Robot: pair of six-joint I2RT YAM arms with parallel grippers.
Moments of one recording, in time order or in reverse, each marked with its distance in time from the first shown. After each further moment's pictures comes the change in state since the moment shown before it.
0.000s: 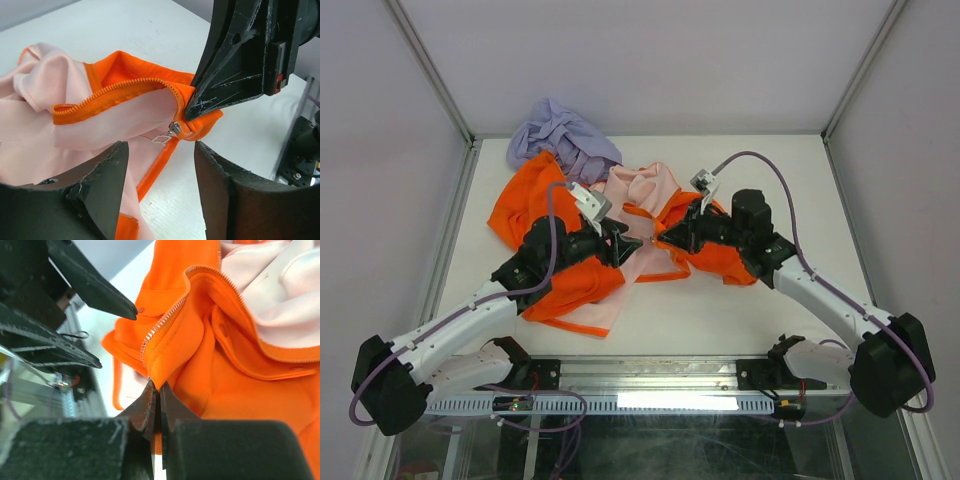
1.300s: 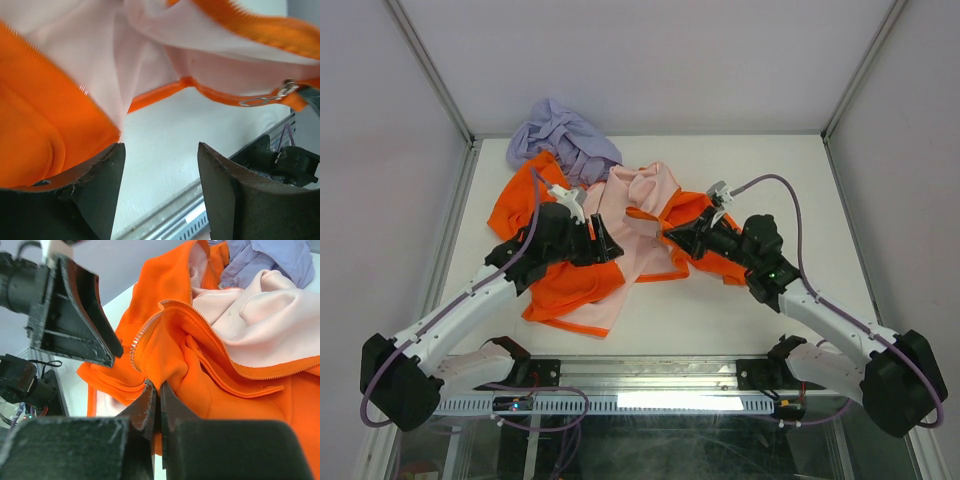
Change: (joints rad) left arm 0.163 0.082 0.148 -0.502 0.026 -0.483; right arm 0.042 -0.132 -0.200 0.280 0.195 -0.066
